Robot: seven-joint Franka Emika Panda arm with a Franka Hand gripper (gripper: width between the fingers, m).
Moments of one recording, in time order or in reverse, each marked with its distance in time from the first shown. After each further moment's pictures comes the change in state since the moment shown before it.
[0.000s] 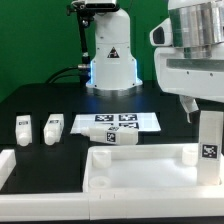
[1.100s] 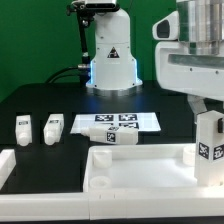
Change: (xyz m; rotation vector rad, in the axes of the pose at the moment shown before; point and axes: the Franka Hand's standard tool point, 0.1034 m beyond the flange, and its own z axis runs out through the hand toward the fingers) arm 0.006 -0.005 -0.001 0.012 -0.003 0.449
